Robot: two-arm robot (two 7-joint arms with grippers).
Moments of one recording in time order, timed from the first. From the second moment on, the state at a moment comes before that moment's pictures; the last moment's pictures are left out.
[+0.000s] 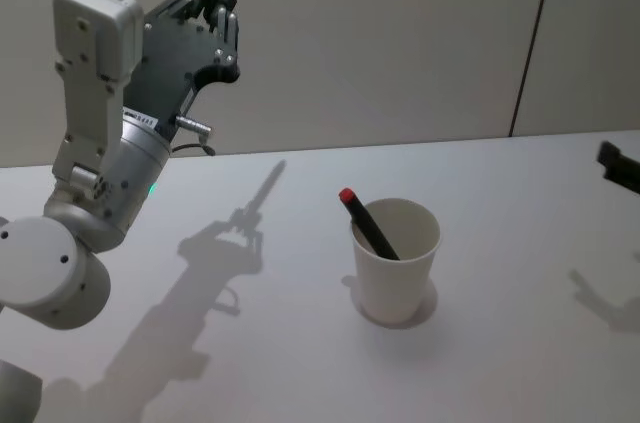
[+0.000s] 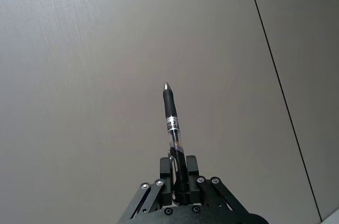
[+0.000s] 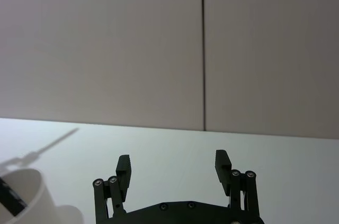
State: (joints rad) left arm -0.27 0.38 0.29 -1.73 -0.22 -0.11 -0.02; right arm -0.10 0.58 0.02 -2.02 0.68 0.43 0.06
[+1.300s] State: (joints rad) left arm -0.31 0.33 0.29 -1.71 -0.22 -0.12 -0.09; right arm 0.07 0.50 -0.05 -2.02 0.80 0.50 0.12
